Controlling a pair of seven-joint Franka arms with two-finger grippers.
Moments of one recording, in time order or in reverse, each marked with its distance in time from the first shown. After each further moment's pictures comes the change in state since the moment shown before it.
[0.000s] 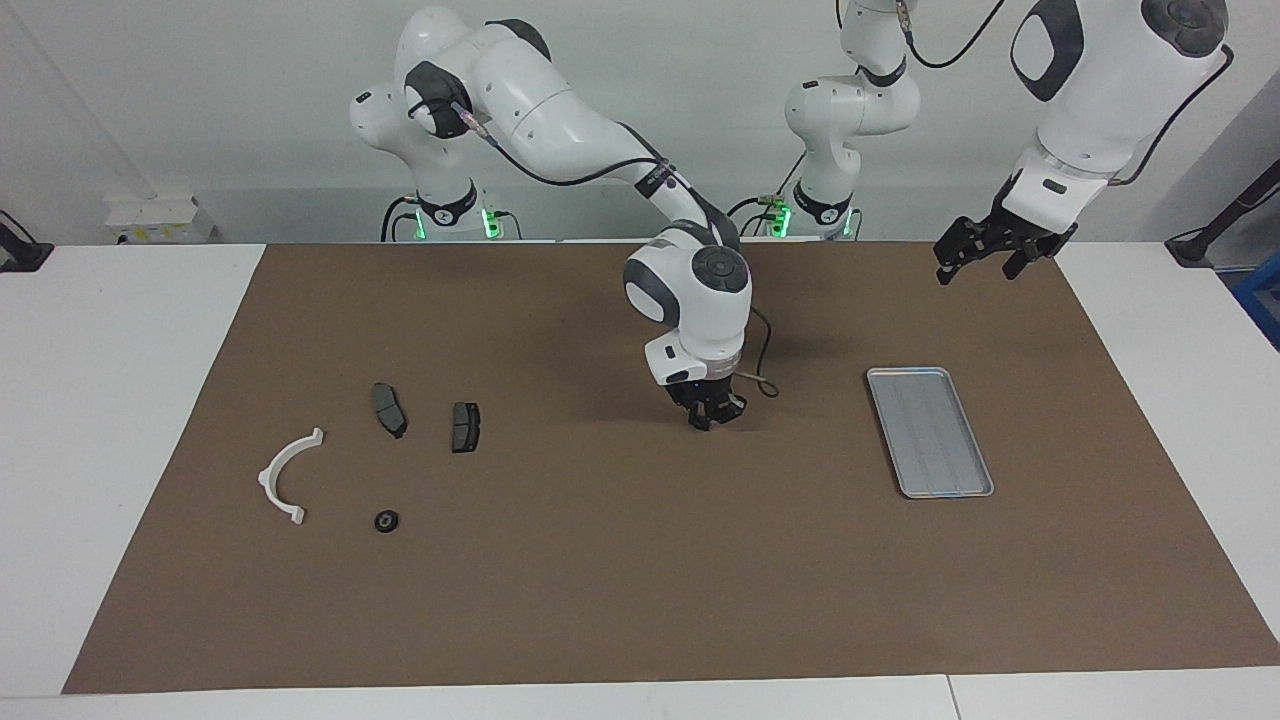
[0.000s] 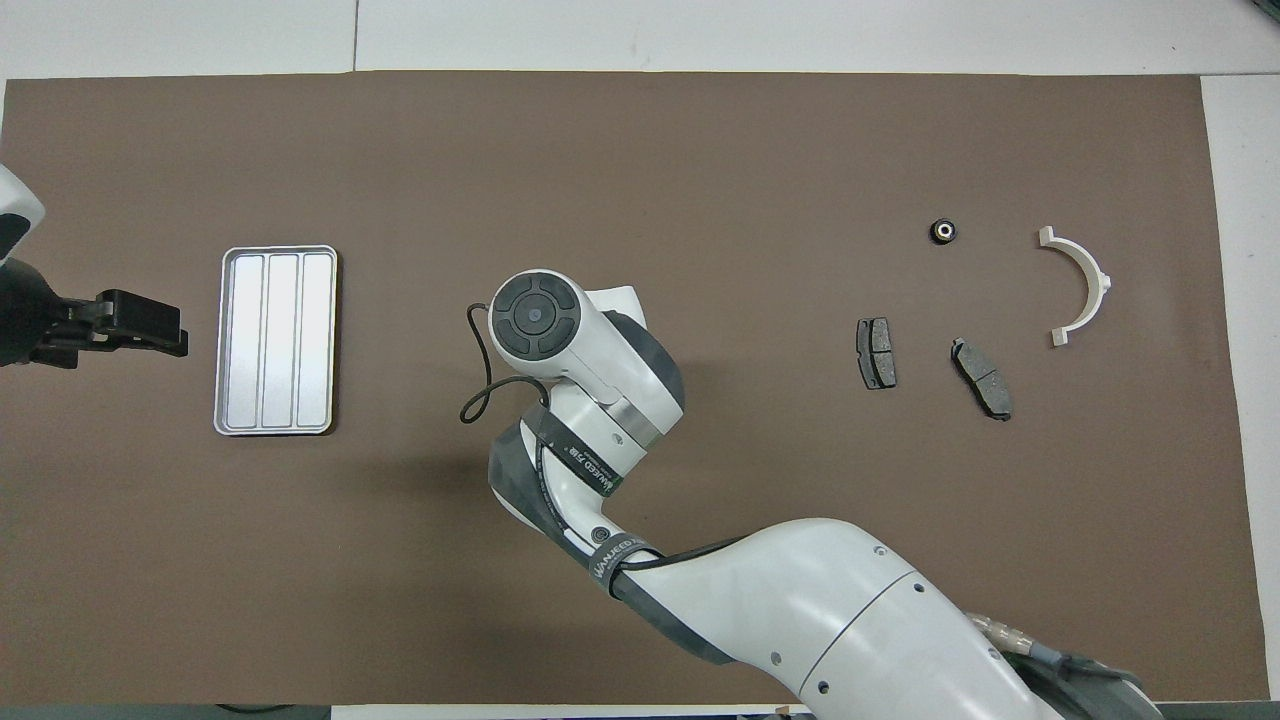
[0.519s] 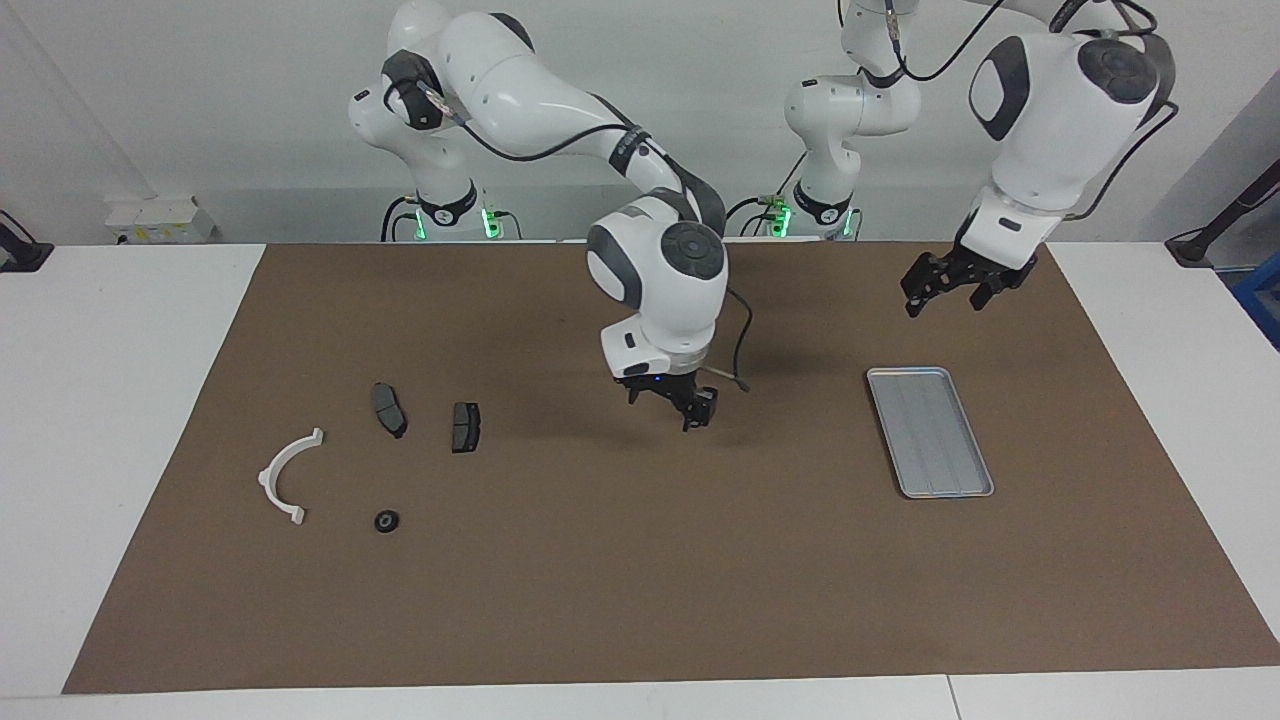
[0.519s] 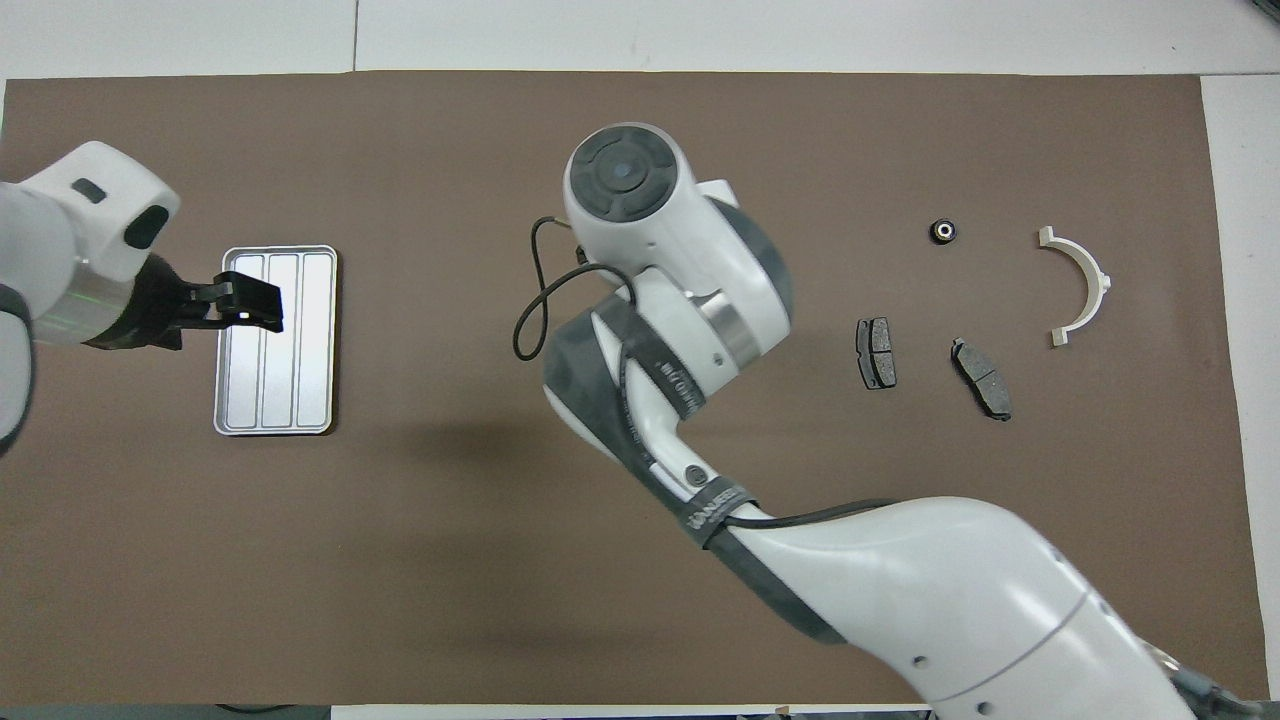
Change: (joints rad) left arm -0.125 0.060 -0.006 -0.092 -0.004 0.185 -0.224; right arm -0.167 -0.116 -0.015 0.180 0.003 -0.356 -0.288
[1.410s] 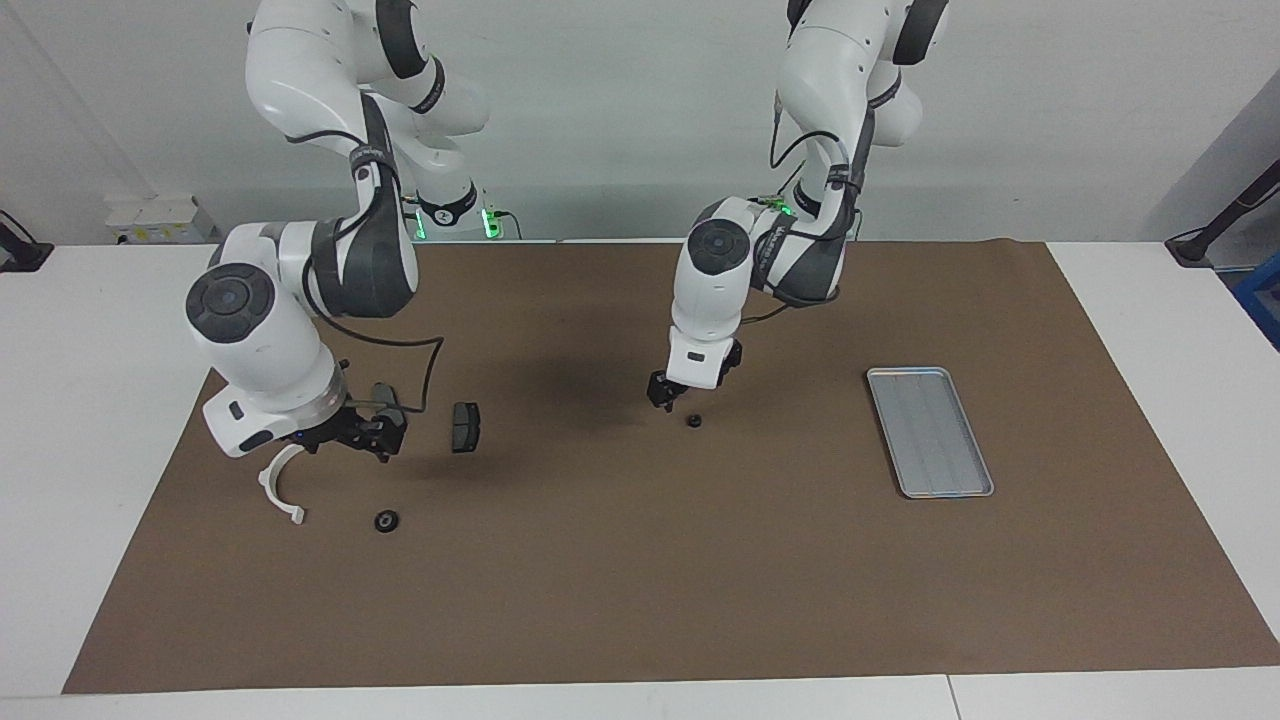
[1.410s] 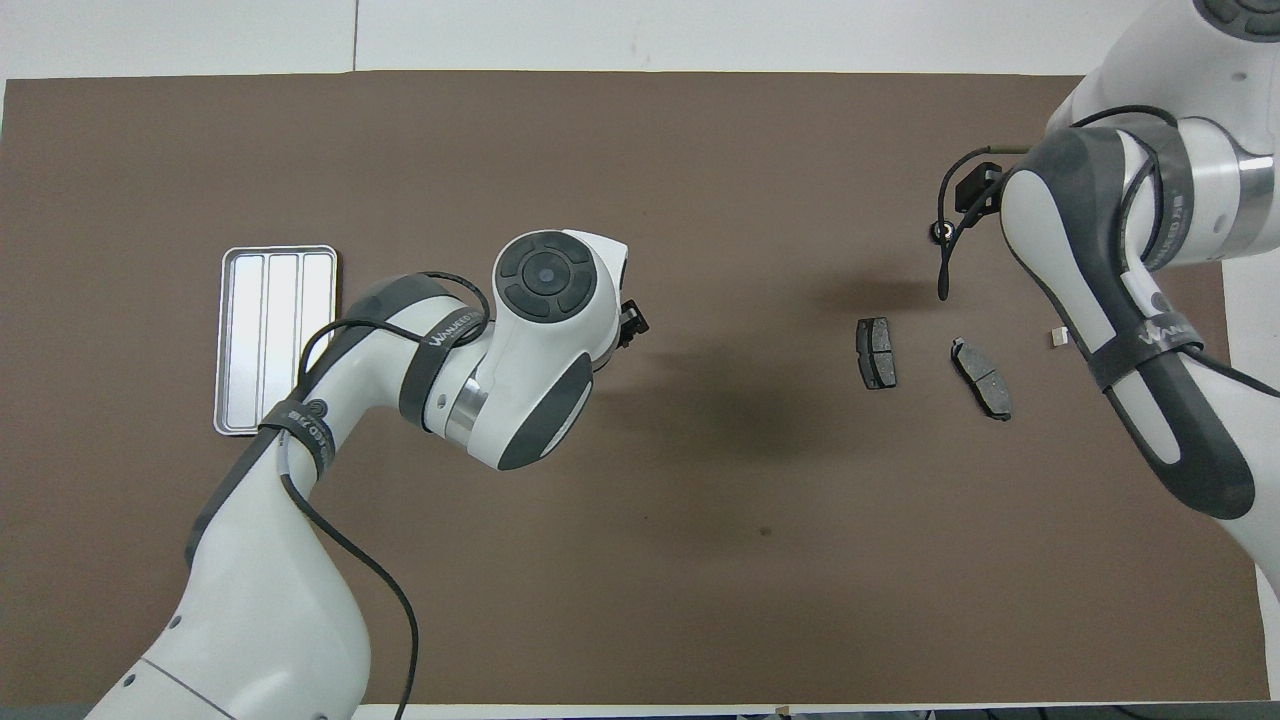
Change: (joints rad) left arm -0.468 0.419 0.000 0.059 0.026 0.359 -0.784; right arm -0.521 -0.123 -0.002 -0.273 -0.045 0.123 -0.799
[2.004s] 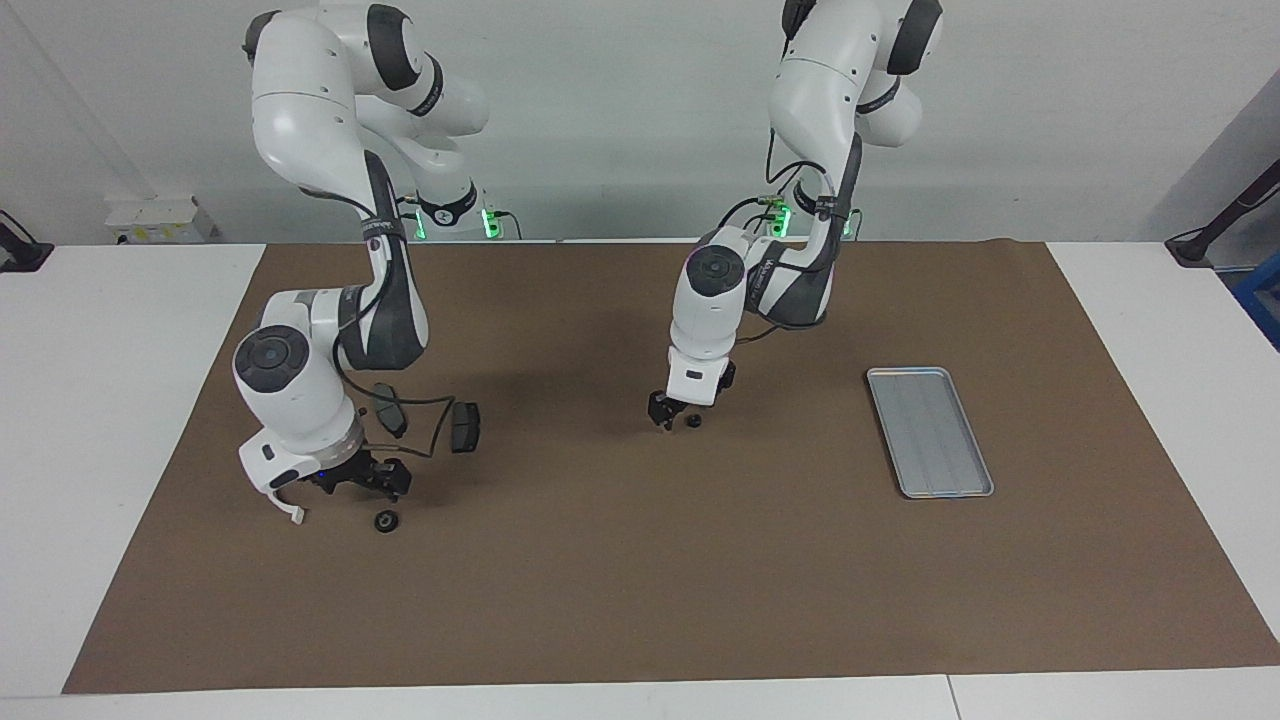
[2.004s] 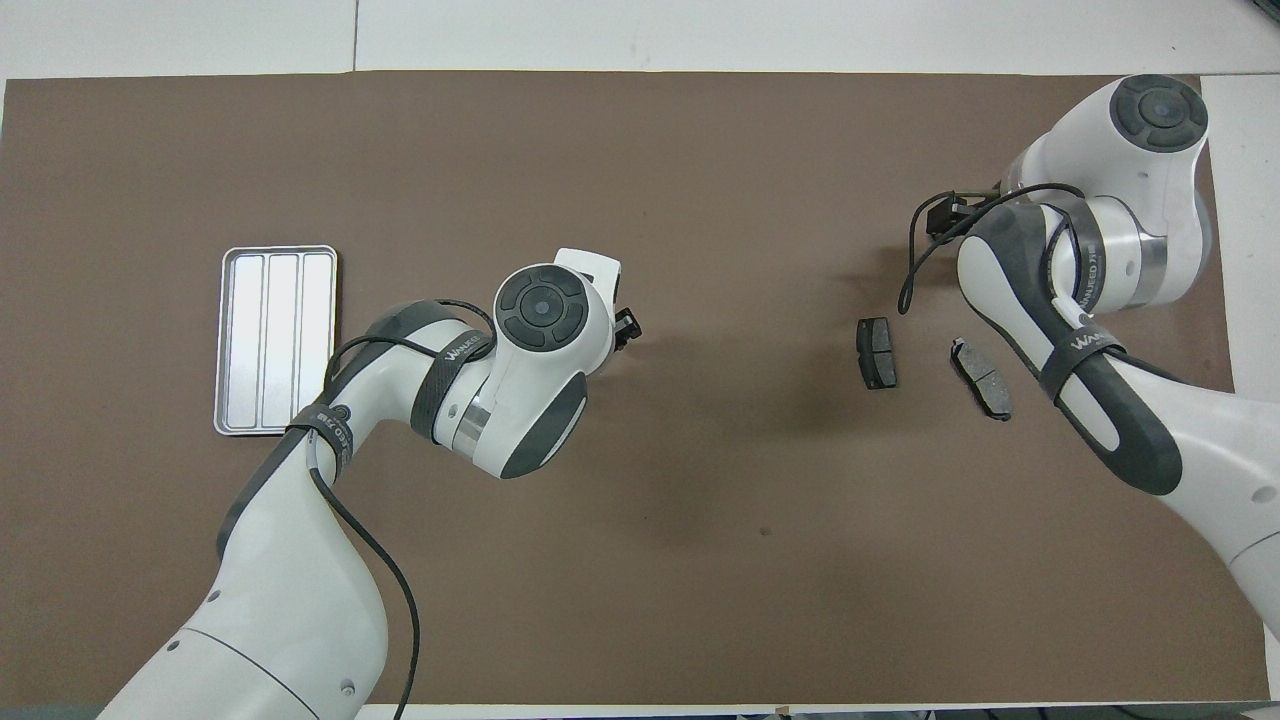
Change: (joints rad) left arm 0.003 0.011 0.015 -0.083 0.001 0.144 -0.002; right arm -0.021 0.061 0.004 -0.141 -0.006 0.288 0.021
